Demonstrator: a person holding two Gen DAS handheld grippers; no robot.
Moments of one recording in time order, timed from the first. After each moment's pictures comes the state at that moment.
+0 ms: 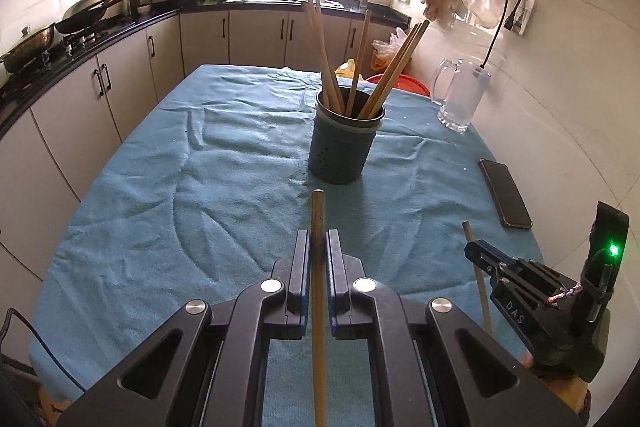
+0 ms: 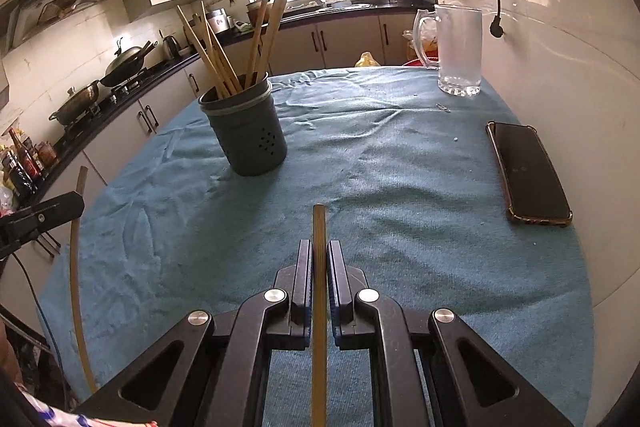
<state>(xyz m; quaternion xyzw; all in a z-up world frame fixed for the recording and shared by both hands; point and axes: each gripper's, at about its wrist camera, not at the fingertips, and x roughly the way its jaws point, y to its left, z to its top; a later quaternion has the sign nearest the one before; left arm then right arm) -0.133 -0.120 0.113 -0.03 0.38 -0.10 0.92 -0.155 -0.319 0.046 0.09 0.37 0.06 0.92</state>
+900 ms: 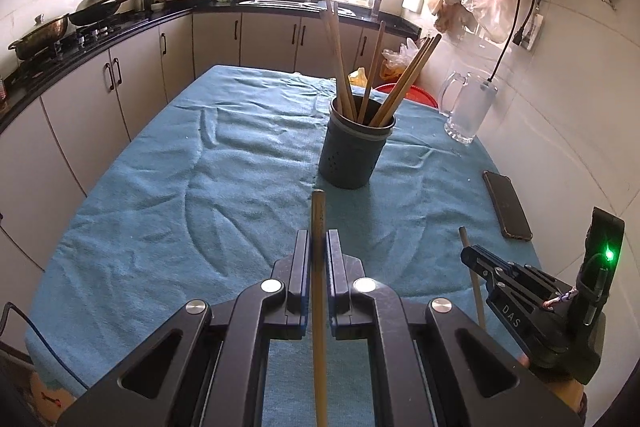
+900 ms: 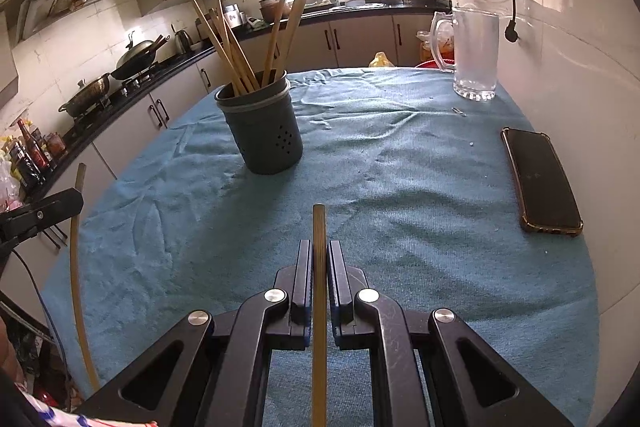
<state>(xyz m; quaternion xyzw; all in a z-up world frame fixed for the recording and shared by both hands) -0.141 -0.111 0.118 -0.06 0.37 -0.09 0.92 -0.154 -0.309 0.050 0.08 0.37 0.08 0.92</state>
